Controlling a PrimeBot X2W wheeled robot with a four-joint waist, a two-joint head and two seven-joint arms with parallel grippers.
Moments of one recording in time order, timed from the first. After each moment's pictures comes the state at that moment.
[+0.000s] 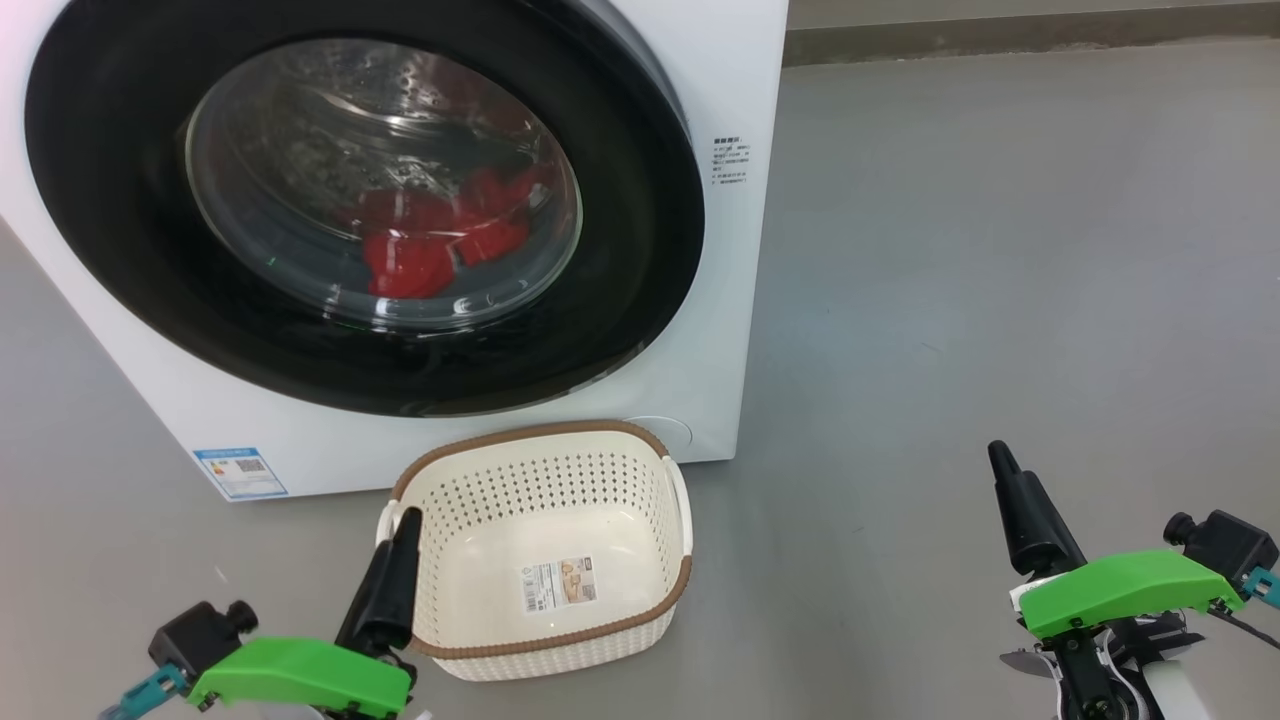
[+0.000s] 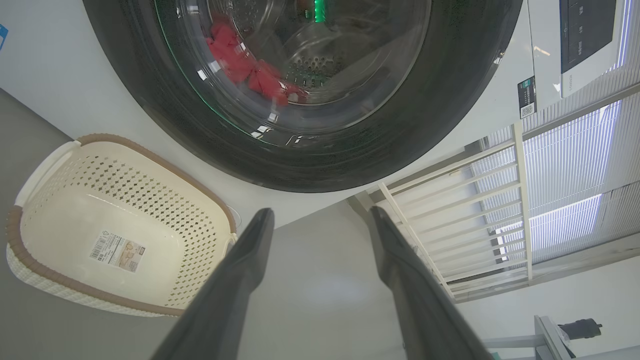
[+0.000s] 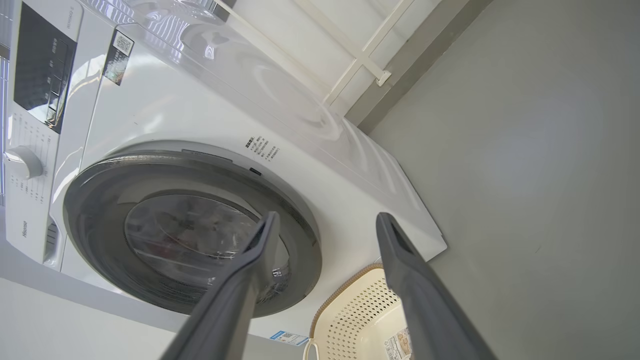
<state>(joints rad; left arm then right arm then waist) -0.18 0.03 -0.09 0.39 -1.14 -0.10 -0.05 -0.15 -0.03 -0.04 0.40 1.07 0.12 -0.05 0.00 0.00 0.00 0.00</state>
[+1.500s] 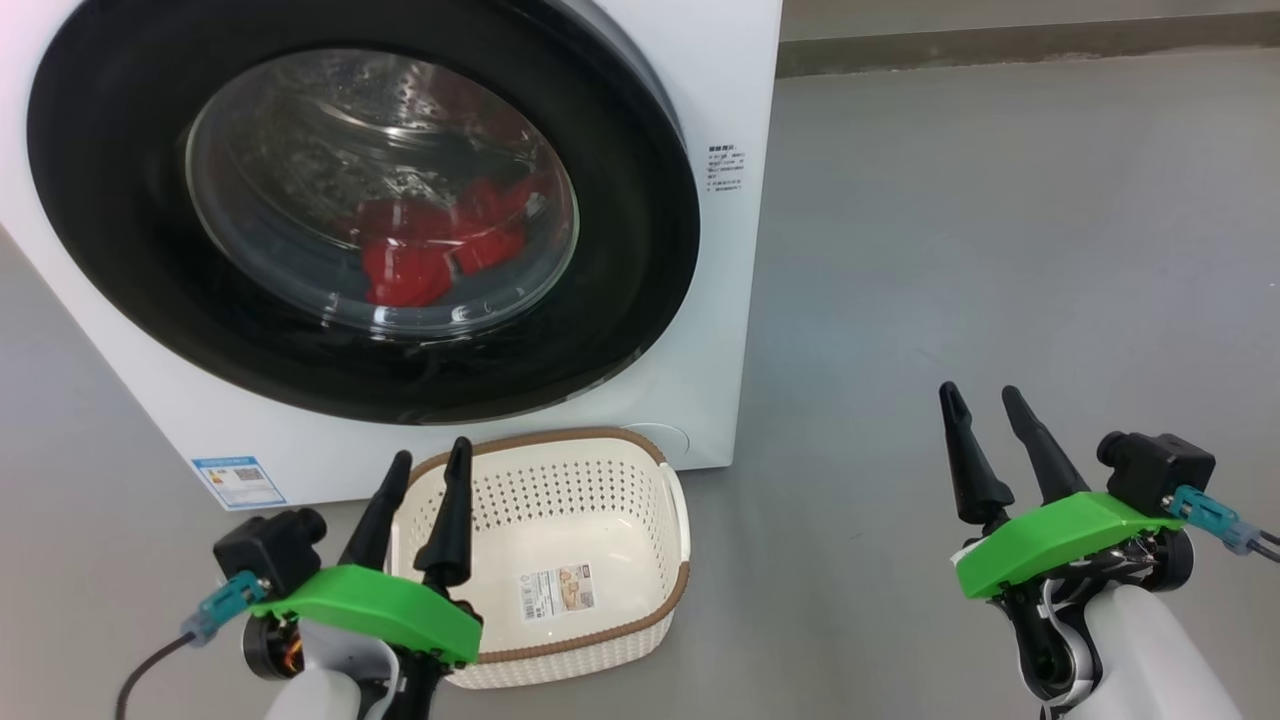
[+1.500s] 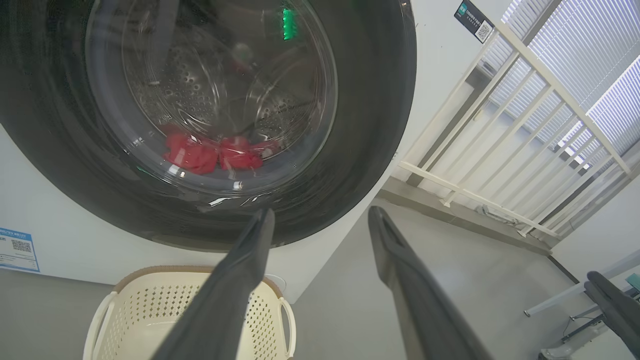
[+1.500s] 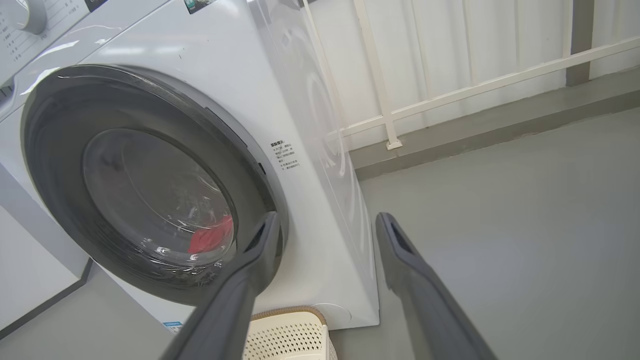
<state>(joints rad) -0.31 0.03 -0.18 0.44 -0.66 -0.05 -0.18 -0.28 -0.04 0.02 0.47 0.54 0.12 -0.18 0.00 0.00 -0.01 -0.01</state>
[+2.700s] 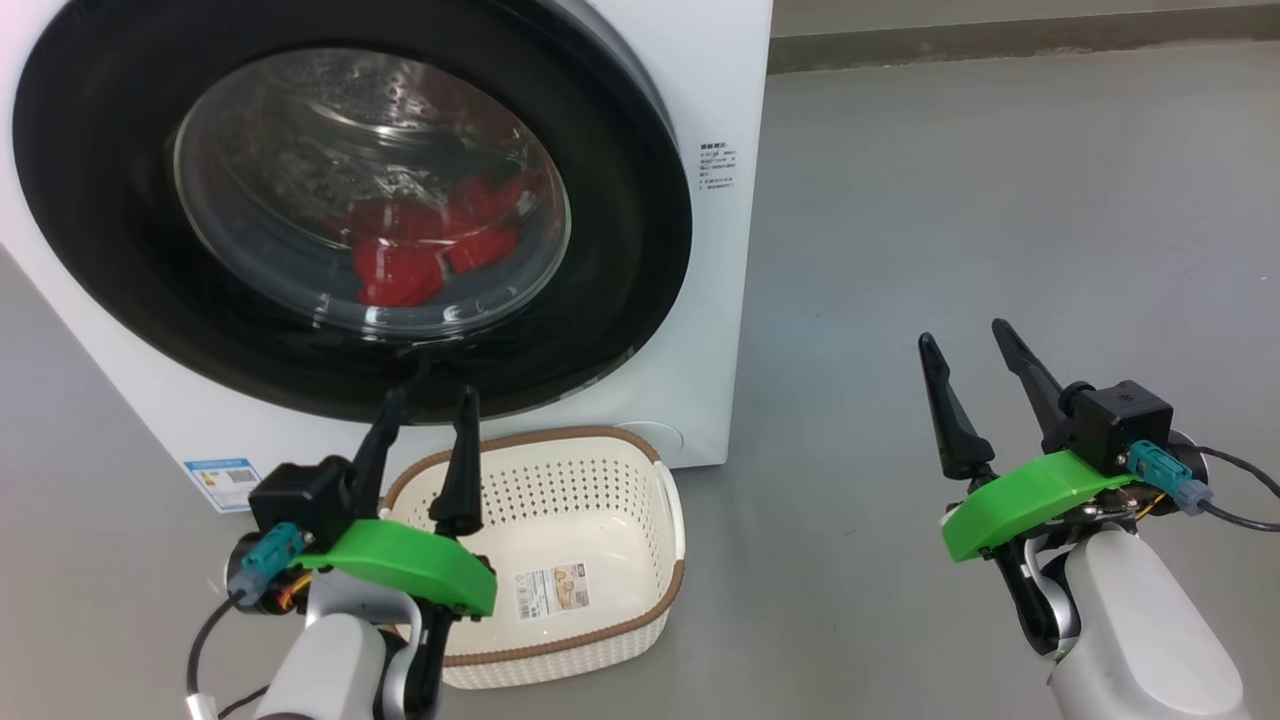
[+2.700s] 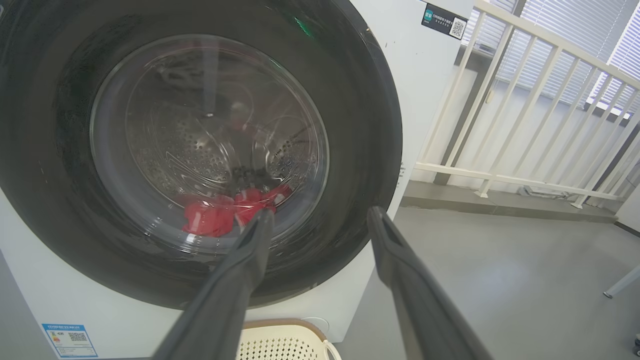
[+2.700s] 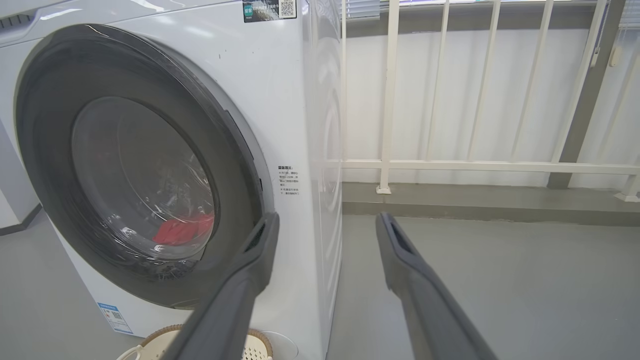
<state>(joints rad) -0.41 0.03 -0.22 0.49 -0.43 0.02 -0.25 -0.38 -0.05 0.04 0.52 0.25 0.12 -0.26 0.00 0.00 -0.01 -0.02</state>
